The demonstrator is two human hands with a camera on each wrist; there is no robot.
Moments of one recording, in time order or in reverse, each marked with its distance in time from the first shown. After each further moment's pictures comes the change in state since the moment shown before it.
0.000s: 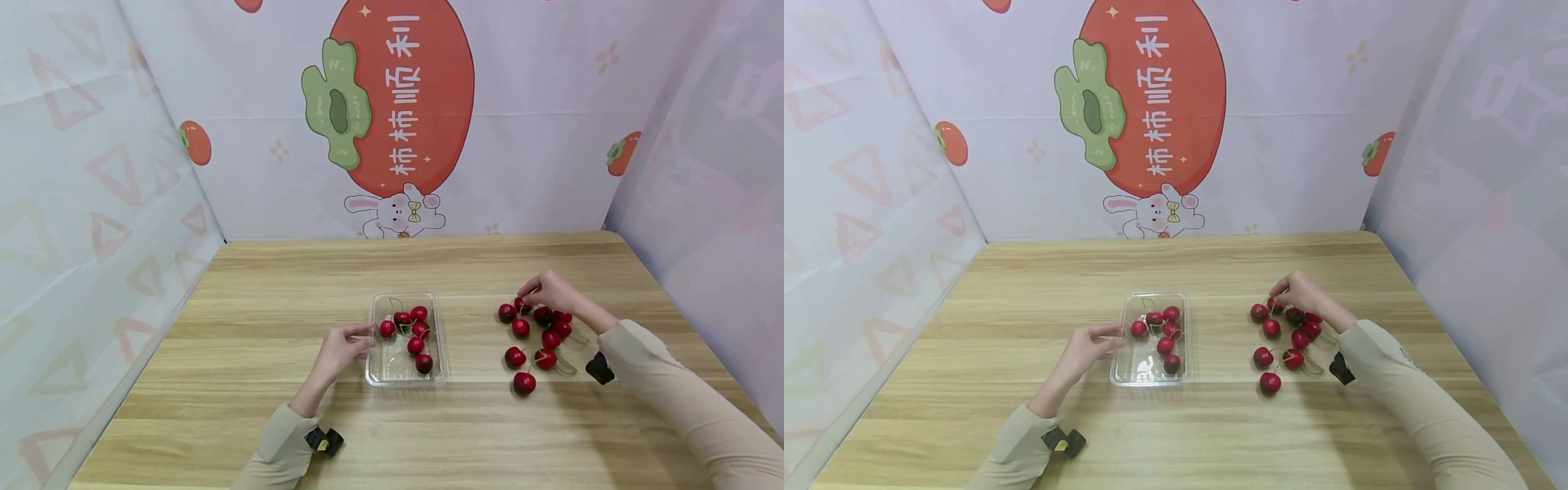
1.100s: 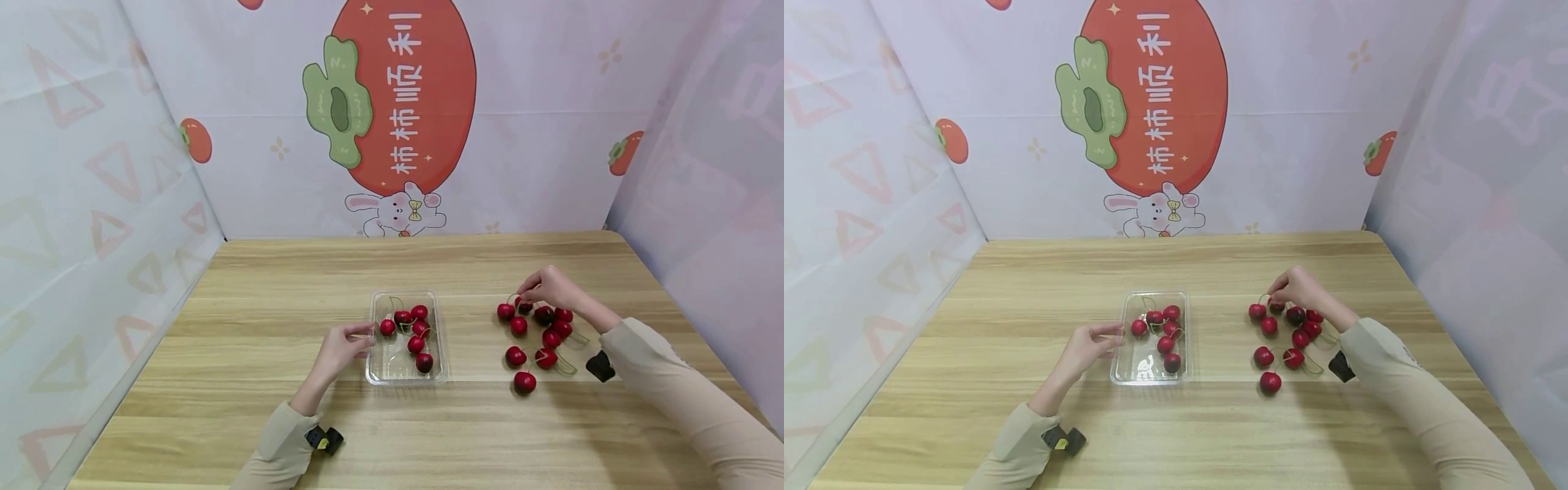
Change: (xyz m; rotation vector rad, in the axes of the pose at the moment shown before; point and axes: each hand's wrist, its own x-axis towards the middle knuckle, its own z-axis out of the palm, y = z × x) left_hand 0.002 -0.002 -0.001 -0.001 -0.008 0.002; right_hand -0.001 -0.015 -0.004 0.054 0.026 -0.022
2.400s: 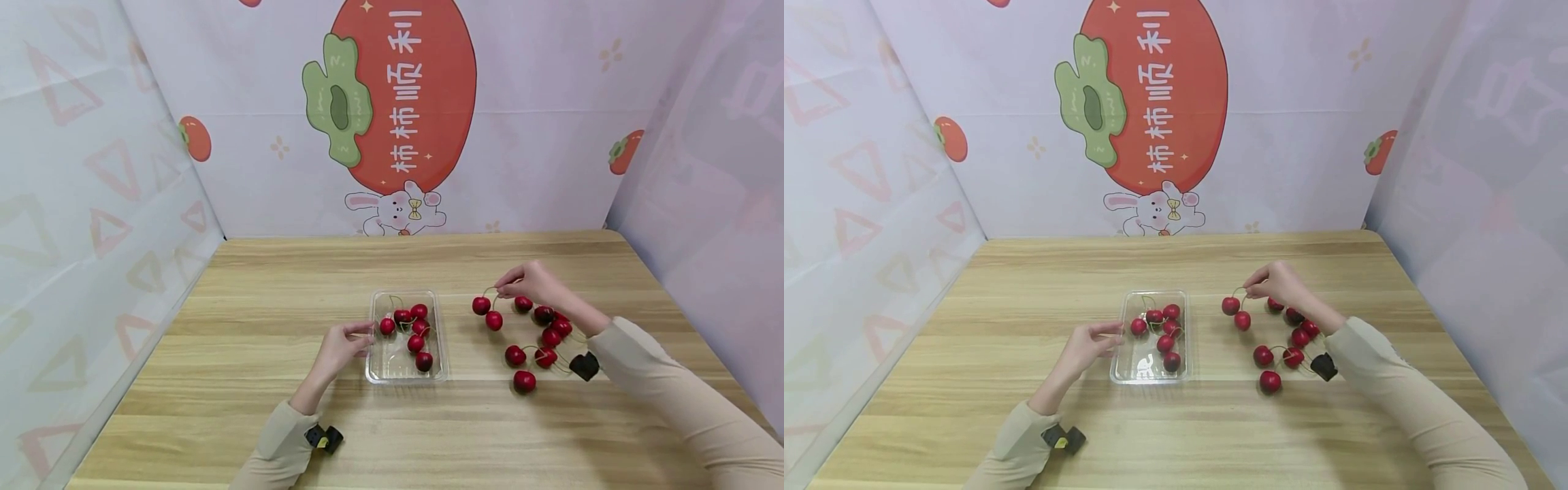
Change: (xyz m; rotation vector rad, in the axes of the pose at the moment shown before) left_hand 0.000 0.000 0.001 -0.005 0.010 0.003; right_hand 0.004 -0.048 0.012 0.123 0.029 0.037
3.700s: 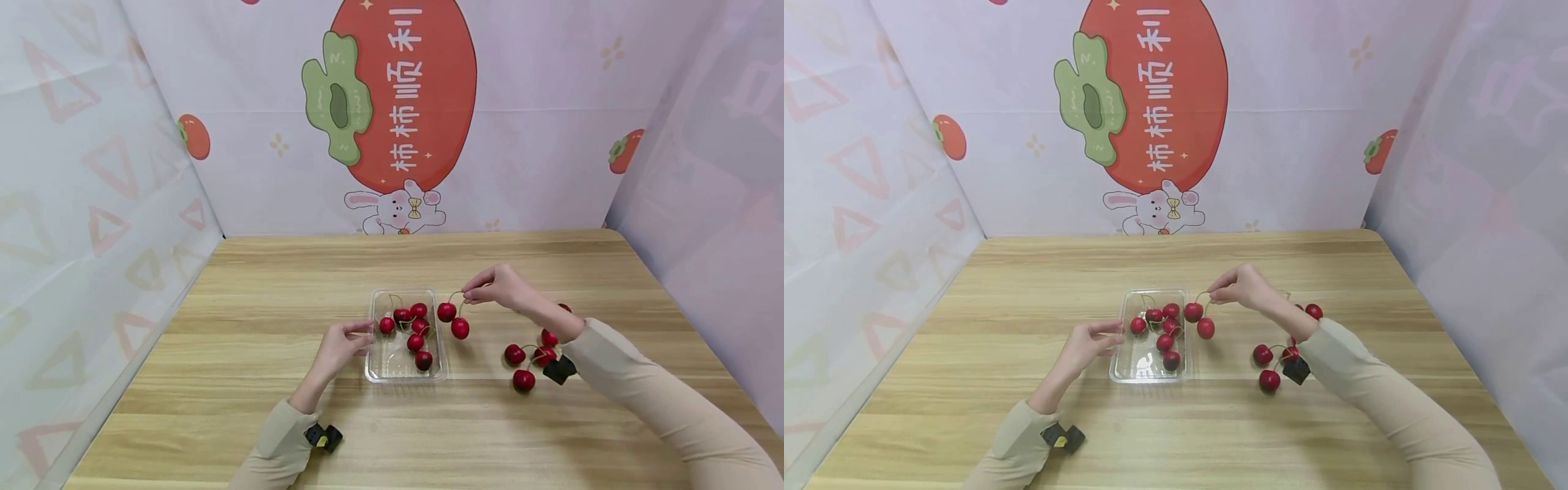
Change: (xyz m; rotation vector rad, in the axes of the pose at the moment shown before) left_hand -0.002 0.003 -0.001 0.007 -0.008 0.022; right_hand 0.008 -0.040 0.034 0.233 -0.061 0.070
